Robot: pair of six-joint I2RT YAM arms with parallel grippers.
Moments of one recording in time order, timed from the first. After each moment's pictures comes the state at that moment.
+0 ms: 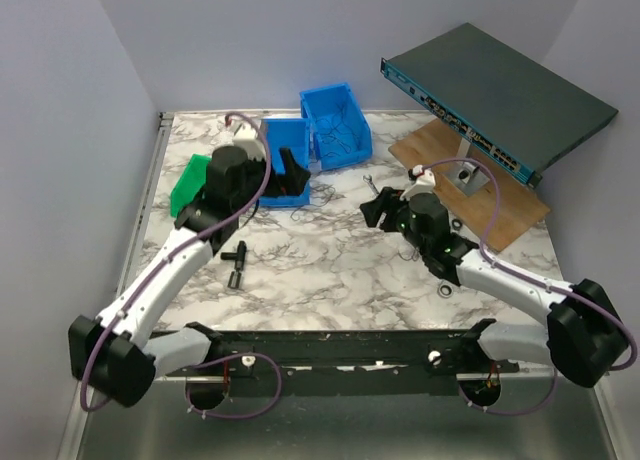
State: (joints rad) left arm -0.44 1.22 1.15 -0.19 0.12 -0.42; right arm 0.64 1.17 0.58 0.30 0.22 0.51
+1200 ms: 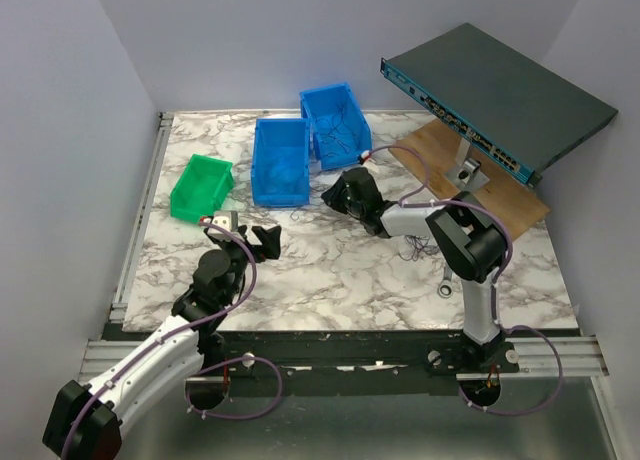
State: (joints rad) left arm -0.57 0.60 0.17 0.36 -0.30 -0.39; right arm 0.66 2.02 1.10 0.43 0.14 0.85
